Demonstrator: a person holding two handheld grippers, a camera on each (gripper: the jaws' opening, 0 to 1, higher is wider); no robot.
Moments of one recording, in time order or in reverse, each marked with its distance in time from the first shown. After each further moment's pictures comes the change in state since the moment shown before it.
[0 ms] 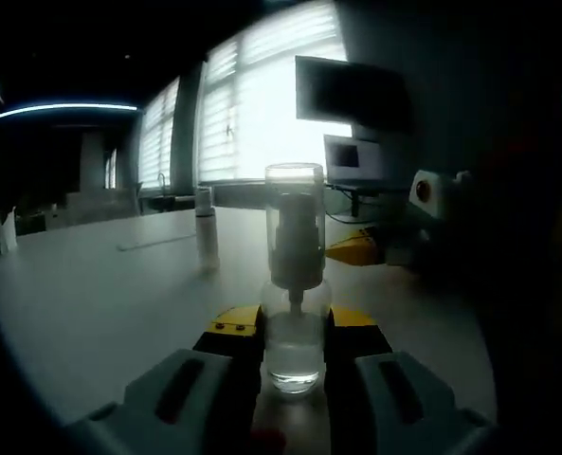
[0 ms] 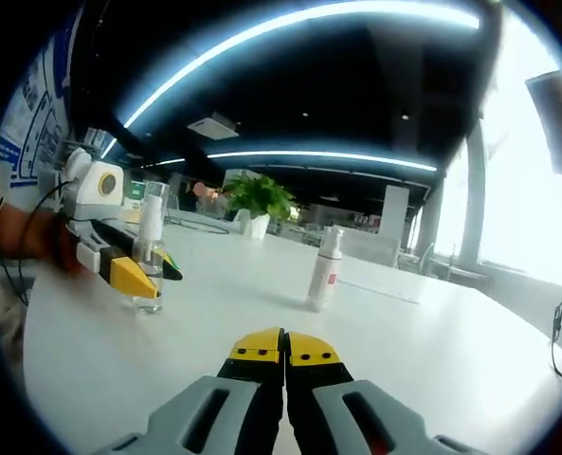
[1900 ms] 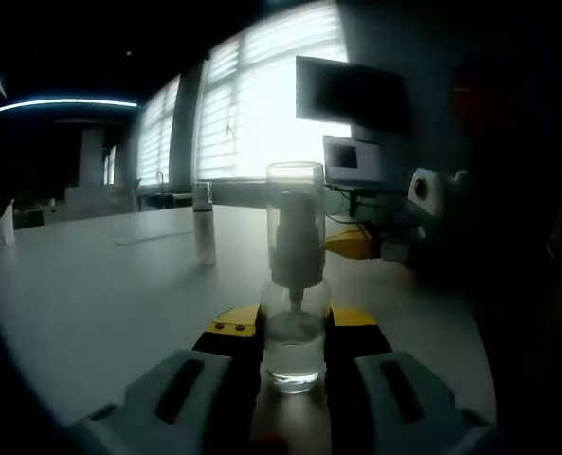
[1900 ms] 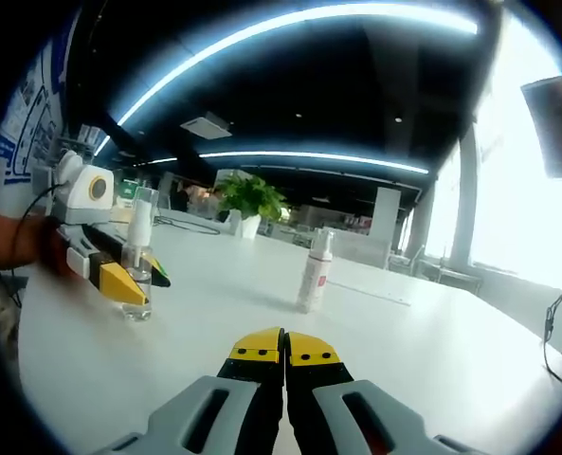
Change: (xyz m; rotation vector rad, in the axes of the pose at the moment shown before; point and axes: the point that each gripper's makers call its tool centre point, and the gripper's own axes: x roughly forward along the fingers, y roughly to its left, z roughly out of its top) left arm -0.003 0.005 -0.007 -0.018 -0.004 0.003; right arm -0.003 -0.007 0.002 0.002 -0.007 -0.048
